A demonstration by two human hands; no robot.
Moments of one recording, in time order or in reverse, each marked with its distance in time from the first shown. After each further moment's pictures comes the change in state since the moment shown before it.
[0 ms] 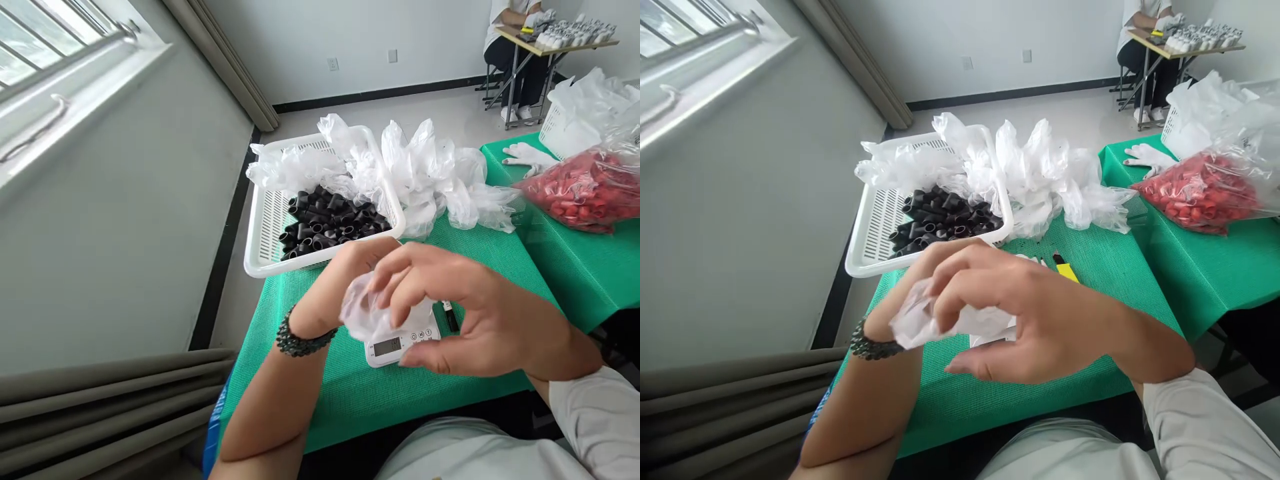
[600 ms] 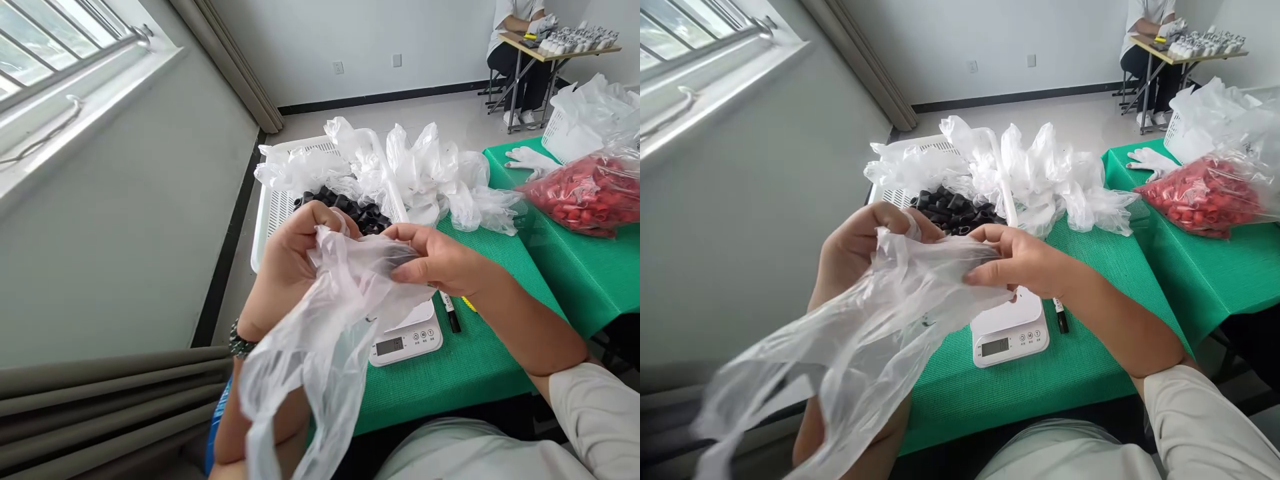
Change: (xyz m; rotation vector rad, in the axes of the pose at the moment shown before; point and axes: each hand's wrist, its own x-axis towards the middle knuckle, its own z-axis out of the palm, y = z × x) left_hand -0.021 0.031 -0.023 -0.191 0.339 0.136; right_hand 0.022 0.068 -0.004 0.660 0.020 0.598
